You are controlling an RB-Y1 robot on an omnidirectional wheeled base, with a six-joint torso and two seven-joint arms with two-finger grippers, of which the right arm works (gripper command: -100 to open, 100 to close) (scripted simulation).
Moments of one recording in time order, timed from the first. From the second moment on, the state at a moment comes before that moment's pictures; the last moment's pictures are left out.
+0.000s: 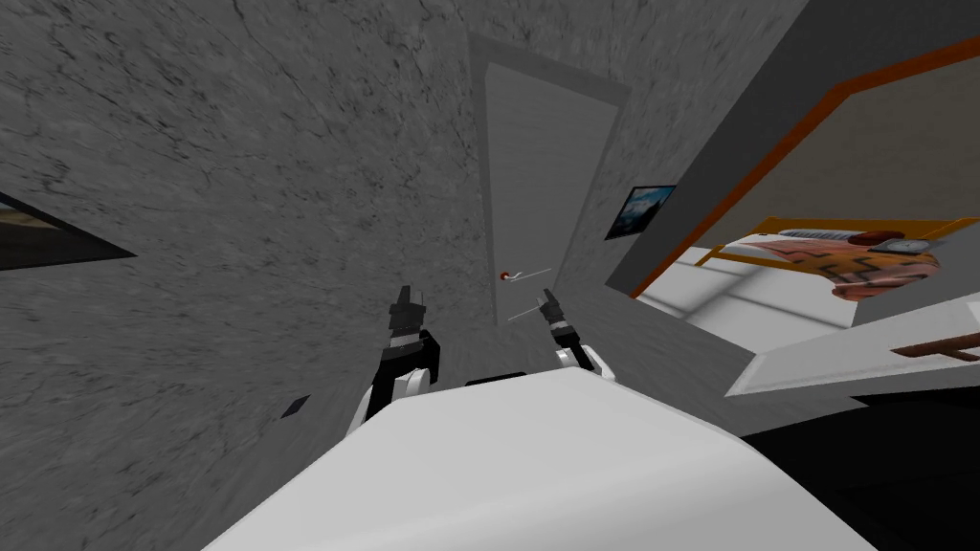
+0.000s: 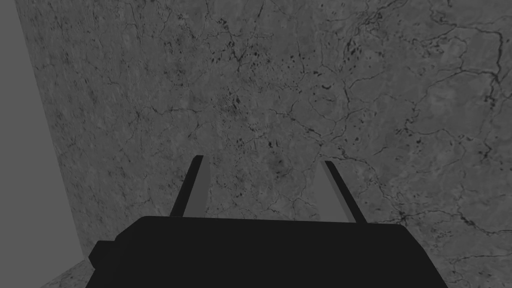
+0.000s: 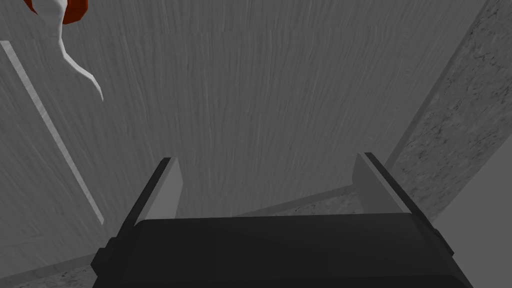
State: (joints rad) arm 0.30 -0.20 -0.04 -1.61 0.11 -0.61 -0.30
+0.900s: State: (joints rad) arm 0.21 -0.26 -0.05 -1.34 0.17 -0.69 -0.36
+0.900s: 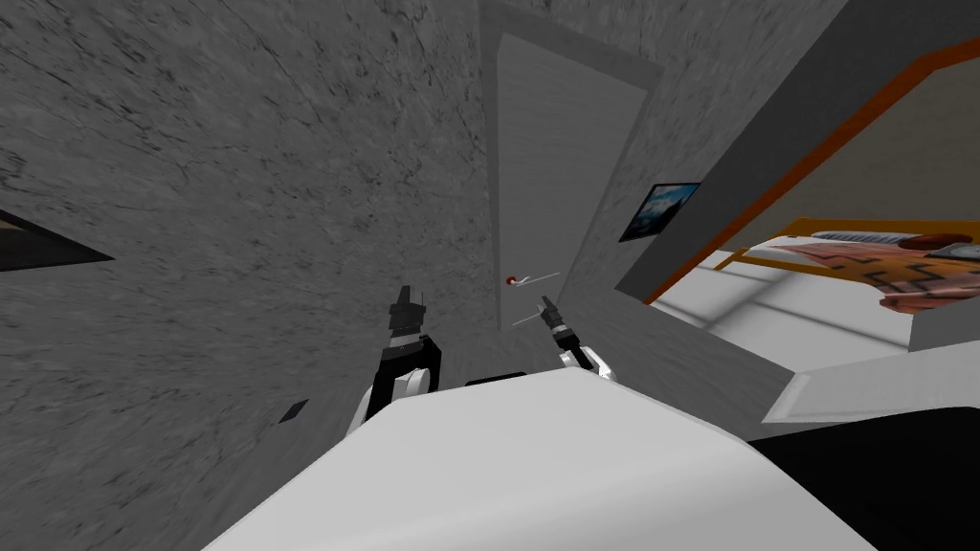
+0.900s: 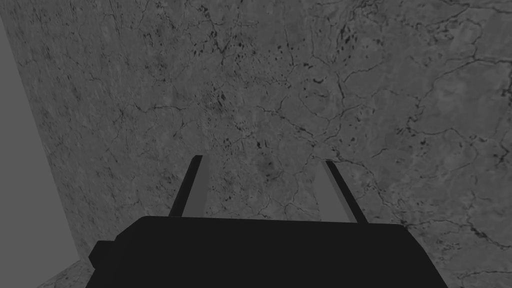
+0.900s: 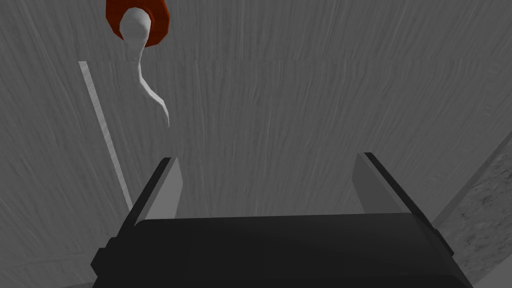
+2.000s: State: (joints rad) arm 0.13 -0.33 -0.07 -1.07 0.25 -0.76 -0.44
